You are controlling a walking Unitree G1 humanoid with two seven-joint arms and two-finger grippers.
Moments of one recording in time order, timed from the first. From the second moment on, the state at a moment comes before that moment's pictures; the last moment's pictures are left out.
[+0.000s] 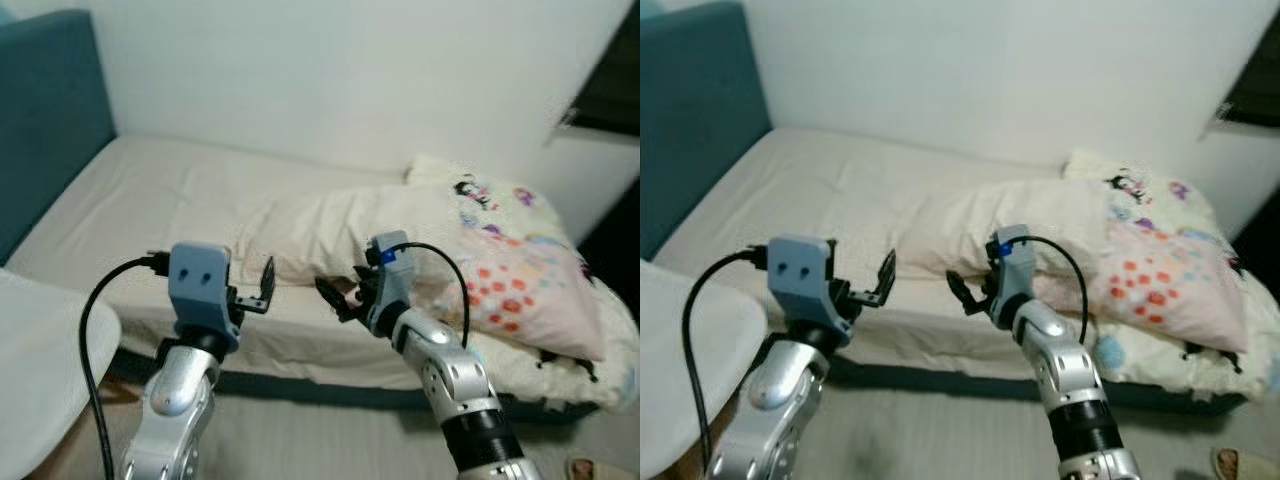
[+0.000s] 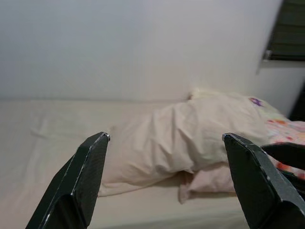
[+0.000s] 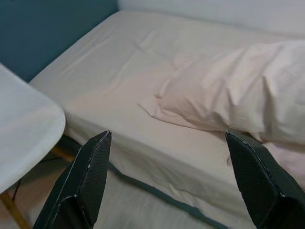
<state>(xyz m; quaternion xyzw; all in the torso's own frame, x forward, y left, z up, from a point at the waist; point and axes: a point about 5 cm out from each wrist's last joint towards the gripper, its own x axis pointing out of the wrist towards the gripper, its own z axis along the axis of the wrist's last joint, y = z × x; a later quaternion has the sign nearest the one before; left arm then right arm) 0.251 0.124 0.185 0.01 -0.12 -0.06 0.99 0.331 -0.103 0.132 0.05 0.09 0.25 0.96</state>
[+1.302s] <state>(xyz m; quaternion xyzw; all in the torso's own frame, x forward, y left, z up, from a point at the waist) 0.230 0.204 0.127 0.18 -0.02 0.08 0.98 0.319 -0.173 0.095 -0.01 0.11 0.17 0.98</state>
